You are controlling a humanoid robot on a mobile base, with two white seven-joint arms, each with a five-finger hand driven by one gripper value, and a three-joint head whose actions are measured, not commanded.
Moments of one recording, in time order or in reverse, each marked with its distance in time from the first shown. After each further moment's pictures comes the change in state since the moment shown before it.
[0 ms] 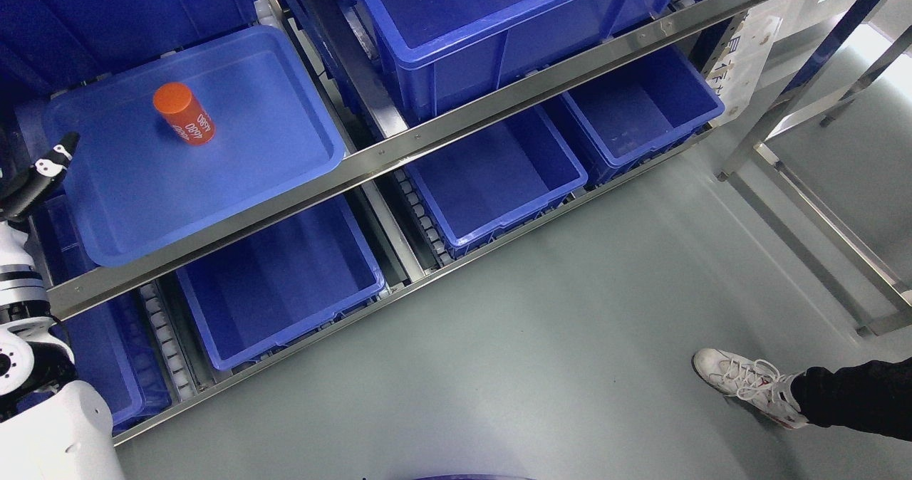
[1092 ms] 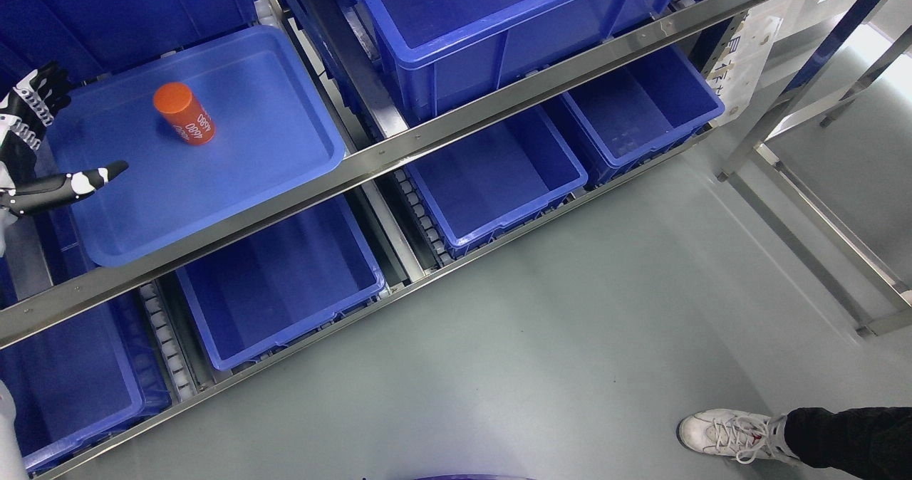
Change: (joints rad) left arm -0.068 0.273 -0.019 0.225 -0.002 -0.191 -0.573; right arm 0.000 0.000 0.000 0.000 0.000 0.000 0.000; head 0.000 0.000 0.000
